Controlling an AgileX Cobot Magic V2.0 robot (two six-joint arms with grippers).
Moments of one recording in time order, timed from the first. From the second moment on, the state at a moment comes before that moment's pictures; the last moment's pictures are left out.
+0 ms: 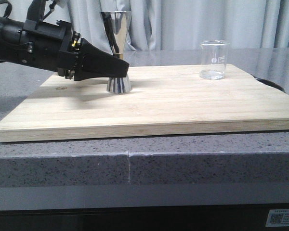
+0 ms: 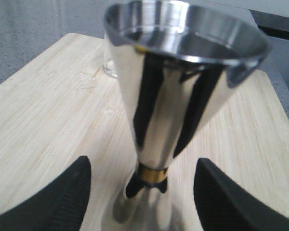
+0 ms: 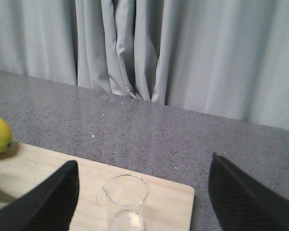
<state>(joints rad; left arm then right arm) -0.23 1.92 -1.14 -1.62 1.14 2.13 0.24 1.02 -0.58 -0.29 -0.37 0.15</state>
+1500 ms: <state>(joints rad) 0.00 1.60 -1.14 -1.35 1.17 1.91 0.24 1.02 -0.58 -0.29 -0.37 0.15</state>
